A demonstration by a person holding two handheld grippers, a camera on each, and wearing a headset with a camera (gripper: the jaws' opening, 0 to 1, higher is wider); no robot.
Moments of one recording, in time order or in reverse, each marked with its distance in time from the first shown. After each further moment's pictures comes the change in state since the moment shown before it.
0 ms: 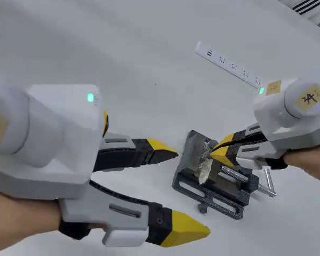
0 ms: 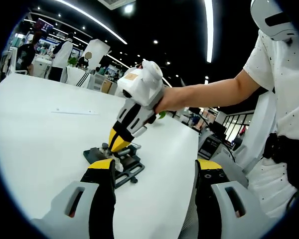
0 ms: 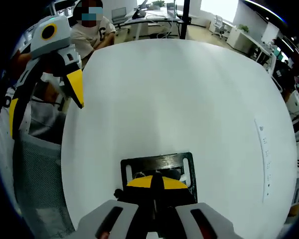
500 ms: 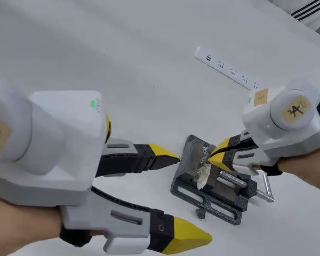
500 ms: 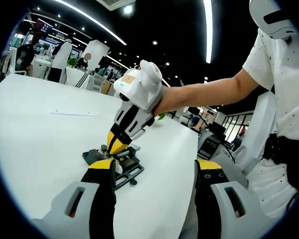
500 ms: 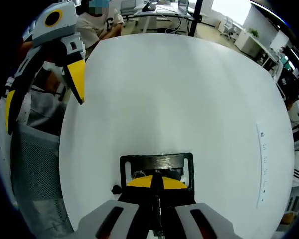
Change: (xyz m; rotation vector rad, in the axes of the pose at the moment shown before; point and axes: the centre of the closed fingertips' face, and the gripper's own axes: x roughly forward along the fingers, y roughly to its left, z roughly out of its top) left arm 0.002 -0.001 0.003 0.002 -0.008 -0.006; right arm 0.002 -0.001 0.001 -0.059 0.049 -0.002
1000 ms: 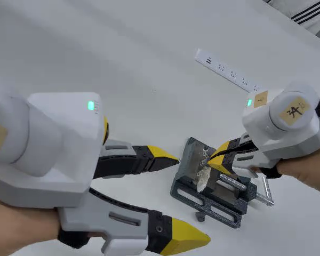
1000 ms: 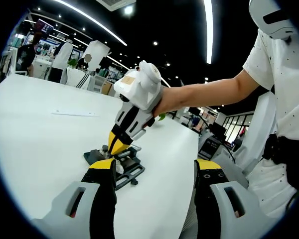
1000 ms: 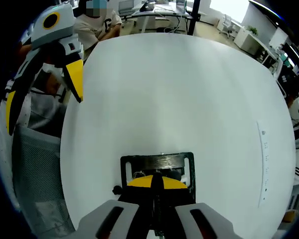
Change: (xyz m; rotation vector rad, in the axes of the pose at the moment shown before) left arm -0.001 0.002 0.002 0.000 -0.005 0.005; right arm 0.001 0.001 -0.002 0.015 0.005 0.013
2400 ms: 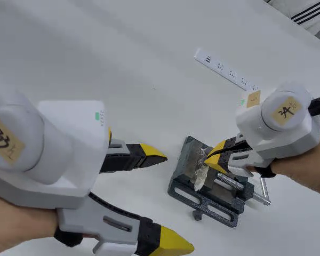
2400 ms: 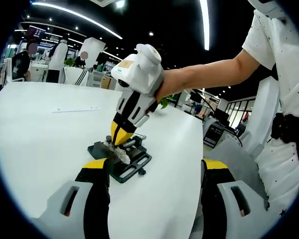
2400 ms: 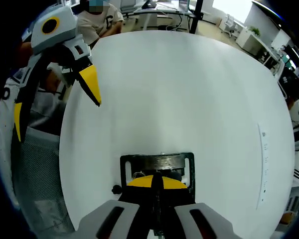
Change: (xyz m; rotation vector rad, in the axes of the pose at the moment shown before) left arm 0.005 0.009 -0.025 0.087 0.094 0.019; right arm 0.001 0.001 0.001 -0.020 0.022 -0.003
